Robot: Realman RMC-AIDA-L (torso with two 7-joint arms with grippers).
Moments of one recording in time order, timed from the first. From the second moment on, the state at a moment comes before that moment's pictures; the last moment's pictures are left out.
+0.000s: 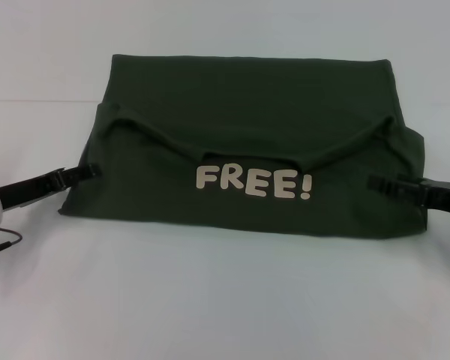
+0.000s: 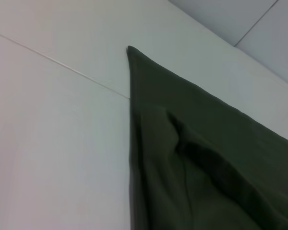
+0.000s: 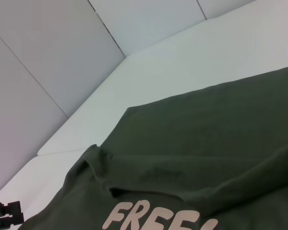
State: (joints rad) left arm -0.60 -2.10 0.36 0.60 2.24 0.99 -2.04; right arm 0.53 2.03 -0.56 -0.50 -1.96 -1.24 1.70
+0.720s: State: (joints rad) left arm -0.59 -2.11 0.37 0.59 2.24 0.98 -2.02; right arm 0.53 2.04 -0.57 -0.50 -1.96 -1.24 1.70
